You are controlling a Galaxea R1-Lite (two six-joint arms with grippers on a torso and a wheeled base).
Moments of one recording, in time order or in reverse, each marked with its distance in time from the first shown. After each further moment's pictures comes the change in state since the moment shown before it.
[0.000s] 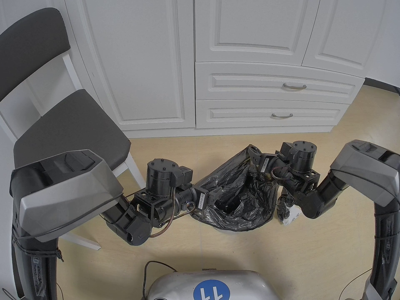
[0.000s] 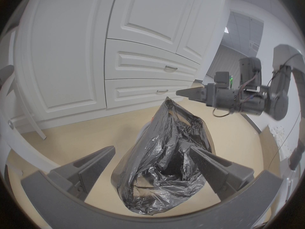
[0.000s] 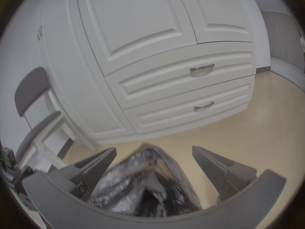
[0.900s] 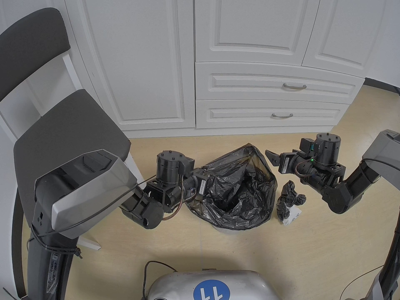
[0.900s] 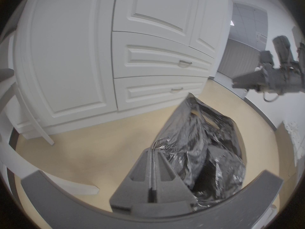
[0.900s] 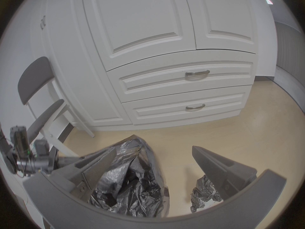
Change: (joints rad) left arm 0.047 0.156 -0.281 0.109 0.093 0.053; right arm -0.072 -0.227 0.182 0.142 0.096 -0.109
